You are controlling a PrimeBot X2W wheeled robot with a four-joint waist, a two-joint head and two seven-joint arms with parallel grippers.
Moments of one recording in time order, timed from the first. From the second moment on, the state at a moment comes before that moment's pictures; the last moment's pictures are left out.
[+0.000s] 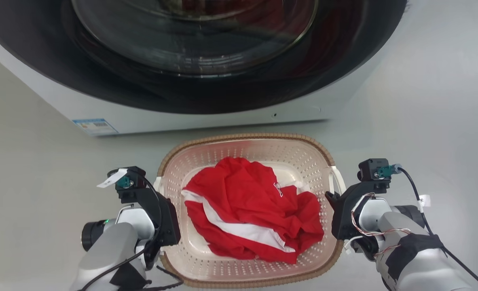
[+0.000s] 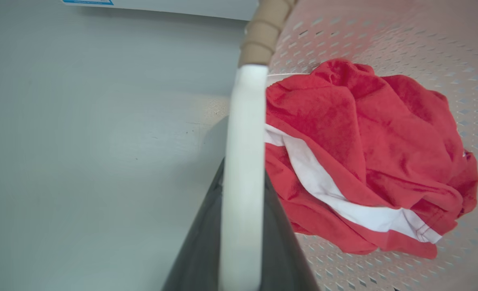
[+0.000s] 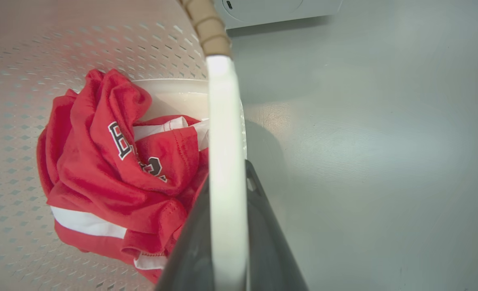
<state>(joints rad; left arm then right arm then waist) -0.71 0.04 -0.48 1.12 -0.74 -0.03 0.18 -0.78 -0.06 0.64 1.16 0.72 0.12 0.16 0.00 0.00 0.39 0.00</state>
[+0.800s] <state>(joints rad) -0.80 0.05 -0.55 1.09 -0.74 -0.01 0.04 -0.90 -0.08 0.66 1.17 0.68 0.12 0.03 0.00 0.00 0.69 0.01</state>
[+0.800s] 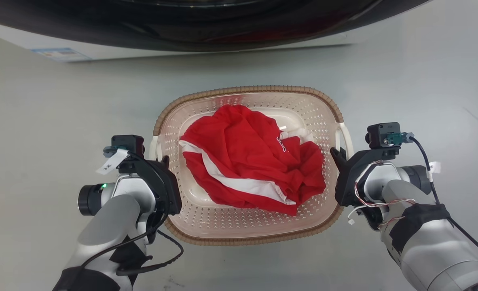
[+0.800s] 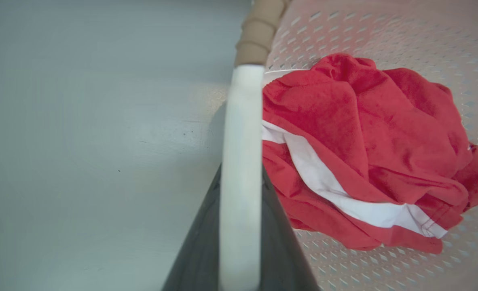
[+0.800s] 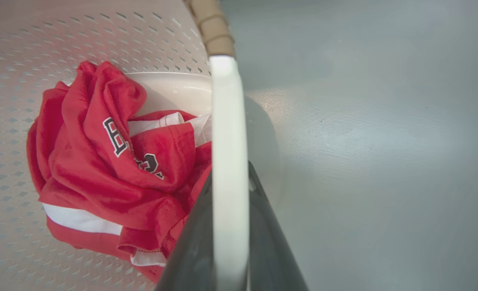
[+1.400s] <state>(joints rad) -0.83 0.05 -0.60 1.08 -0.80 -0.01 0.00 -0.93 -0.09 0.67 1.20 0.67 0.12 -0.02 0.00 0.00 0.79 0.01</state>
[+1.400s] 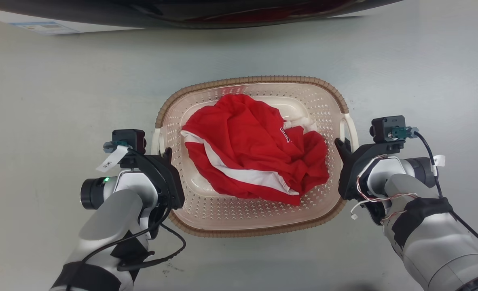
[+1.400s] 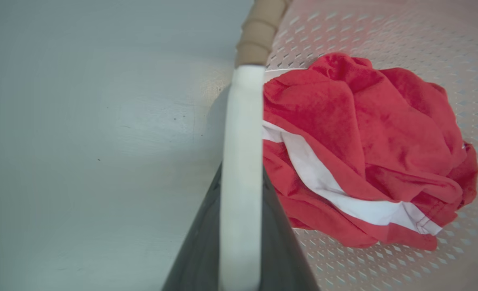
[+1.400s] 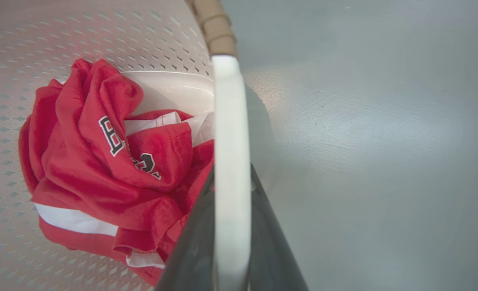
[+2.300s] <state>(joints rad) -0.86 0.04 -0.68 1.10 -0.83 -0.01 -0.01 -0.96 -0.08 0.70 1.22 0.66 0.12 -0.09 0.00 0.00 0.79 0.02</state>
